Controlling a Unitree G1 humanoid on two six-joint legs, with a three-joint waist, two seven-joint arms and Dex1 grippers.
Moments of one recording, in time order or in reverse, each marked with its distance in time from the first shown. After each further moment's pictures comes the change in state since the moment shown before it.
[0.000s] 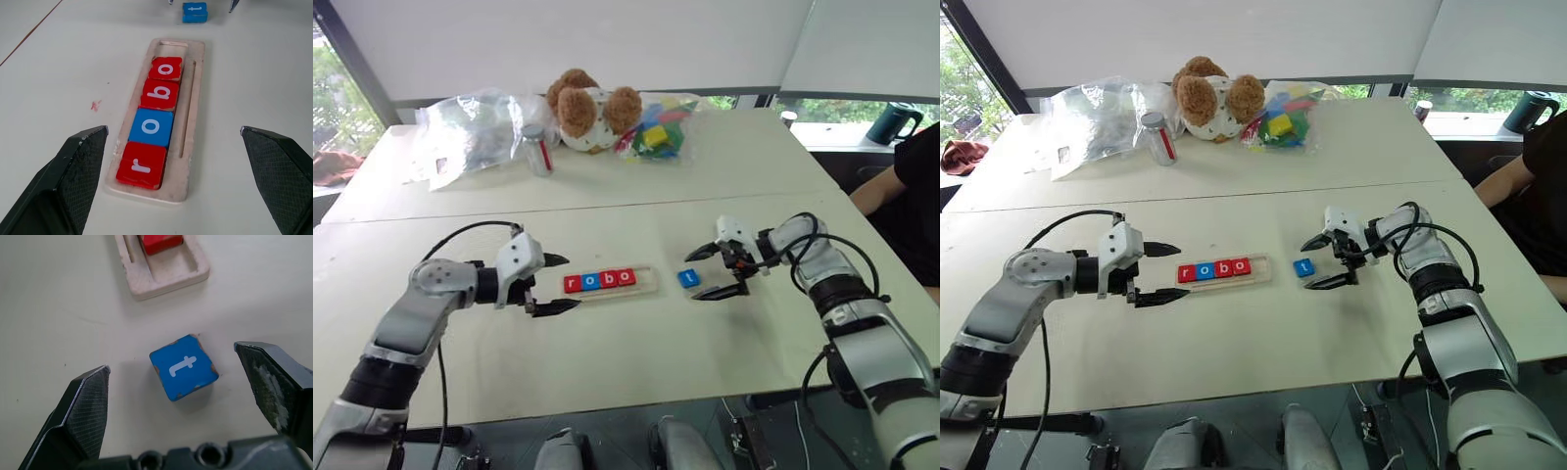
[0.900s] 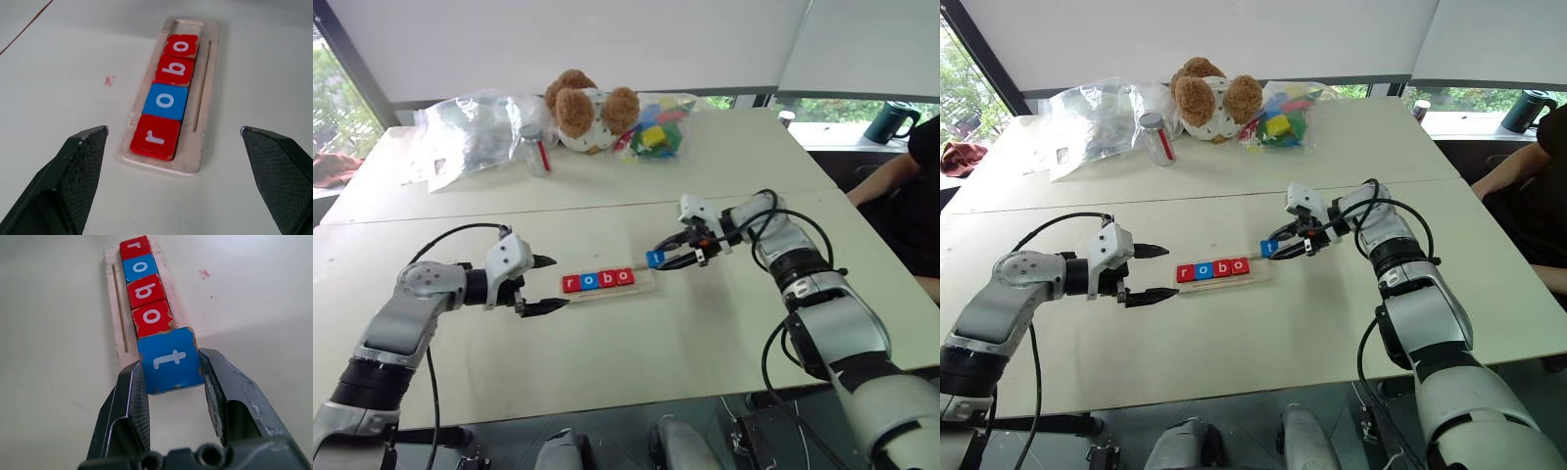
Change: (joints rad) left arm -0.006 0.021 0.011 0.092 0.018 -0.027 -0.011; right arm -0.163 0.184 -0.011 0.049 -0.084 0.084 -0.033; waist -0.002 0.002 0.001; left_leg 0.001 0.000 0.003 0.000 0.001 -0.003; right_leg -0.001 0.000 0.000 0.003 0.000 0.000
